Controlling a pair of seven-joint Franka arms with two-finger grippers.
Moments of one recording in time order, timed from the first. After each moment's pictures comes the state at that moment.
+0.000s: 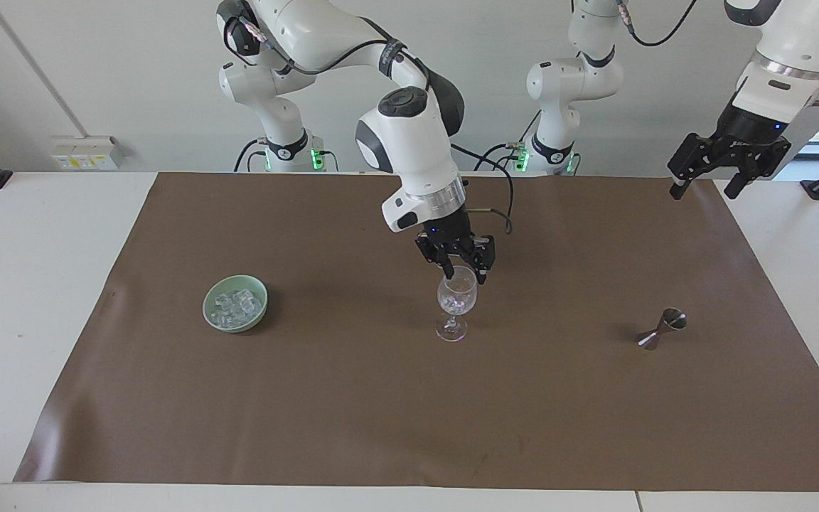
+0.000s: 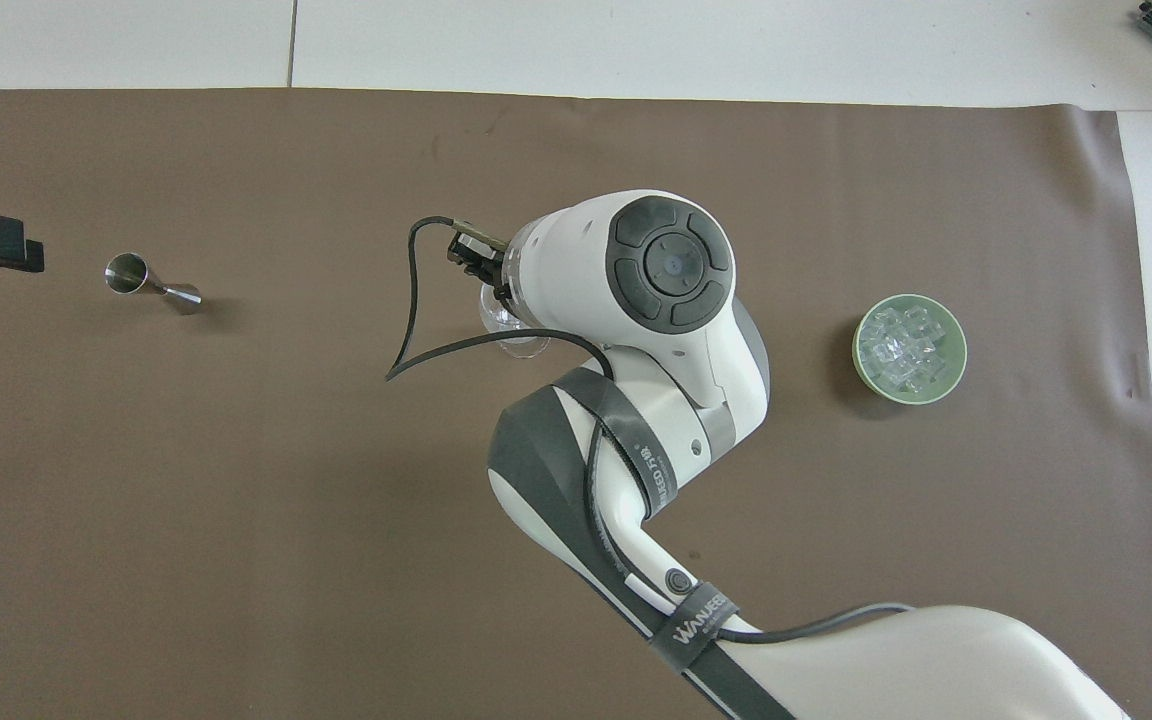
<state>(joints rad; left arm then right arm) 0.05 0.00 -0.09 -1.47 -0.05 1.62 -0.03 0.42 0.44 0.21 -1.44 0.06 2.26 1.05</state>
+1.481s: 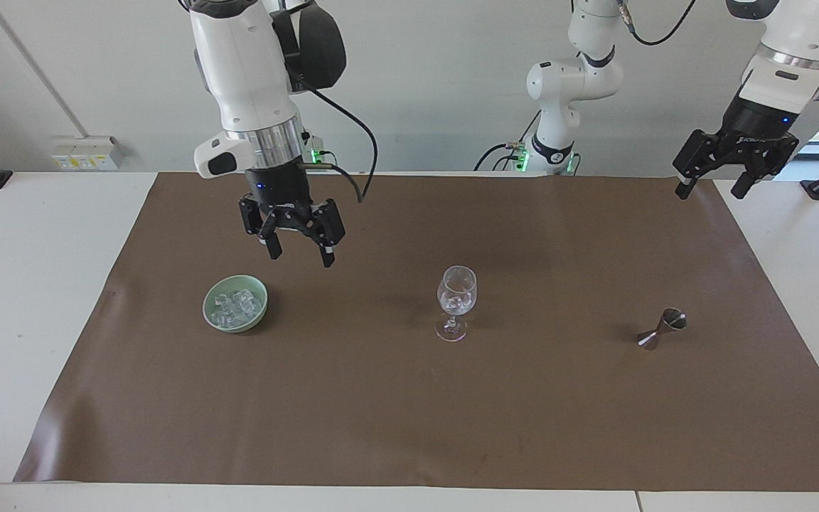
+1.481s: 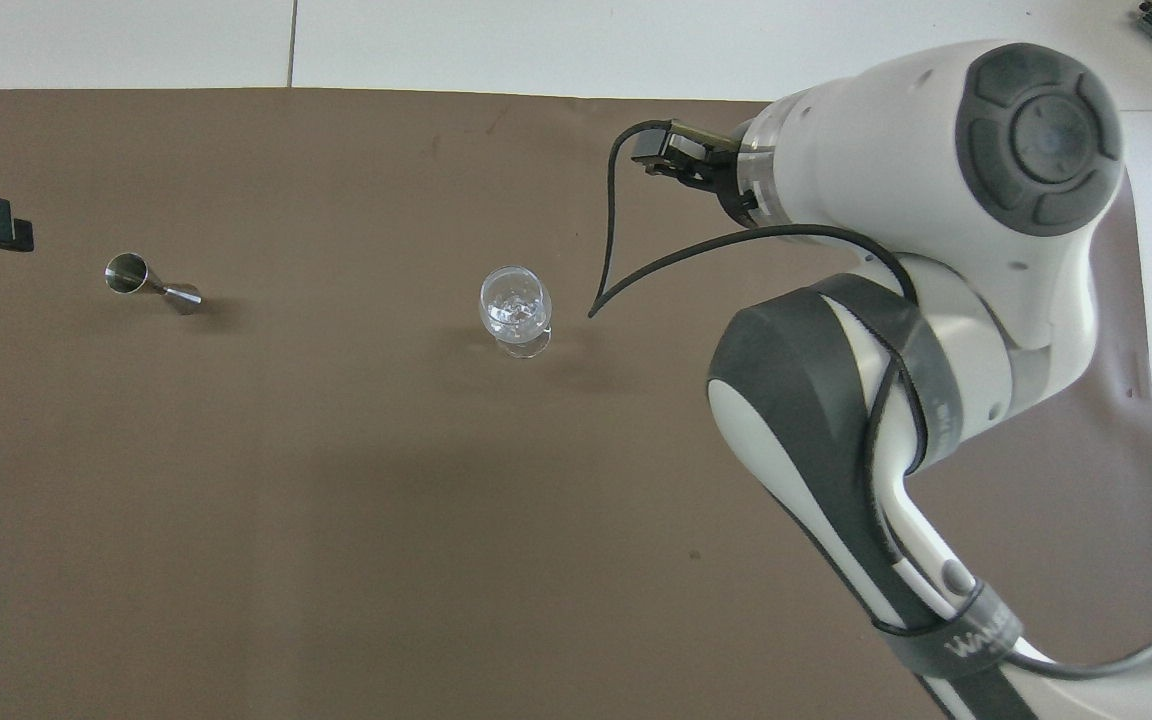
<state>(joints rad) 0.05 0.00 -0.09 -1.45 -0.05 1.65 -0.04 0.10 0.20 0.16 -1.41 -0.03 1.94 0.63</state>
